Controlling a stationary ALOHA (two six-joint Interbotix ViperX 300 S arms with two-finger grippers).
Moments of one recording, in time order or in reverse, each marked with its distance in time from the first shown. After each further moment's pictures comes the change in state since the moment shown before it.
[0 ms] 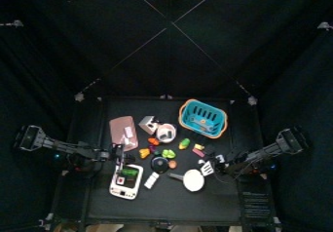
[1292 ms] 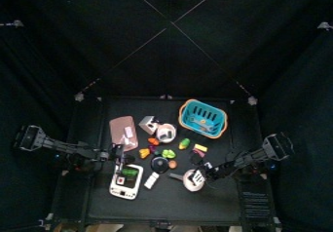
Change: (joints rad) left arm 0.000 0.000 0.012 0.000 0.002 0.000; right arm 0.021 0.241 -0.061 -0.043 -0.385 -0.008
